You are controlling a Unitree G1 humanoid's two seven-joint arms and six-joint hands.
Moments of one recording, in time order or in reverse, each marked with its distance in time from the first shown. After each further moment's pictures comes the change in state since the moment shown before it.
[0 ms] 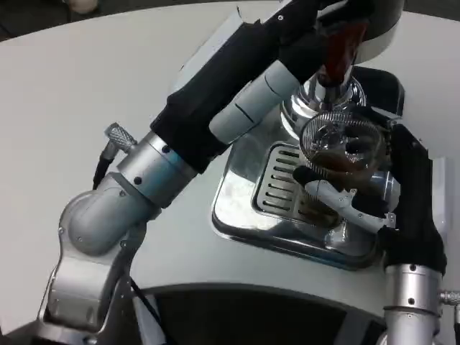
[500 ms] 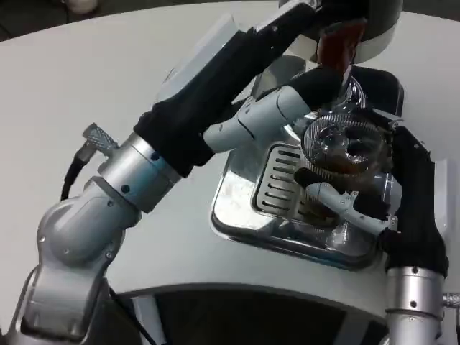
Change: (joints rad) left arm 0.038 0.078 -0.003 -0.087 0.151 -0.004 0.058; right arm 0.013 0.001 0.000 -0.015 0.000 0.002 0.003
